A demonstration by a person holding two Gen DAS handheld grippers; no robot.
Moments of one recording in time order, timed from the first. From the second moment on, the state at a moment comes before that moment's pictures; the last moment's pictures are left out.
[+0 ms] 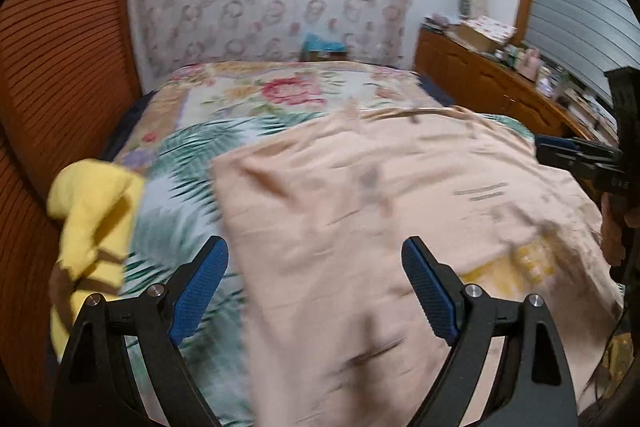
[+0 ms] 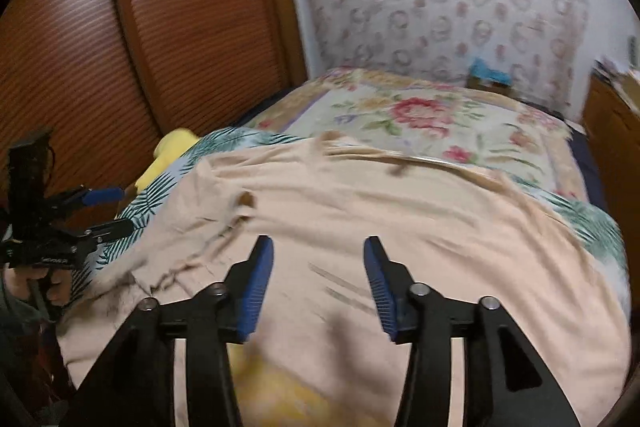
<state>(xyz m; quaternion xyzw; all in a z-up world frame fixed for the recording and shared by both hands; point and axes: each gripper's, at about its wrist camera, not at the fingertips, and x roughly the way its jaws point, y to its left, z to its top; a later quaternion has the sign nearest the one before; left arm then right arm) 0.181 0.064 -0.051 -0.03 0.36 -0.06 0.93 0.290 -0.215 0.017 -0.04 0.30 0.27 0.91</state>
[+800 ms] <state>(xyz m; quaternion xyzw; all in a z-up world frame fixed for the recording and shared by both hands) 0.259 -0.130 -0.067 0.07 0.41 -0.21 0.88 0.224 -0.435 -0.037 0.06 0.37 0.05 0.92</state>
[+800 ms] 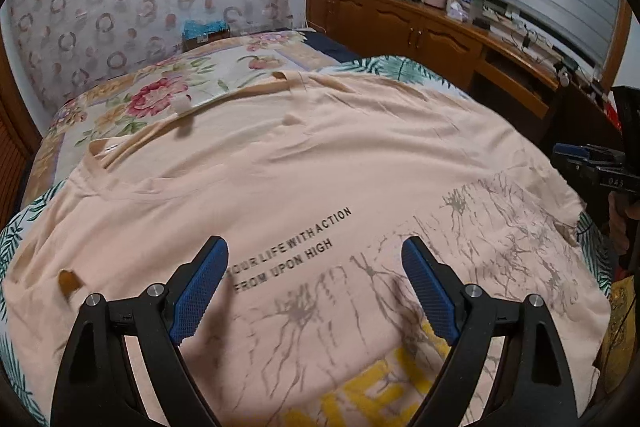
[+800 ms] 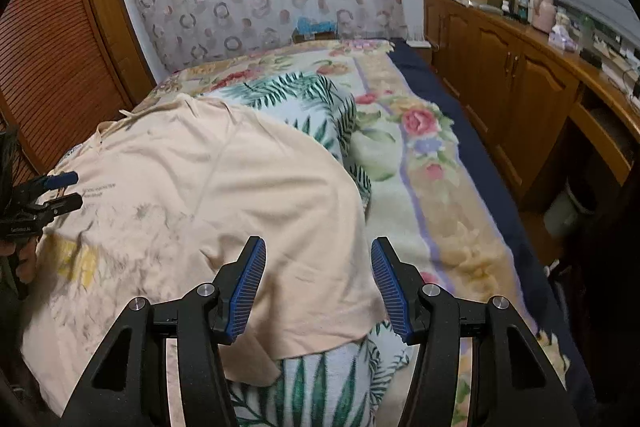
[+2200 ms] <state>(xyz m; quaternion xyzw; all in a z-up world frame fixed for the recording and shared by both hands) 0.259 -0.152 -0.086 0.11 0.43 -0.22 0.87 0.238 -0.422 0.013 -0.01 0.38 0.03 0.93</state>
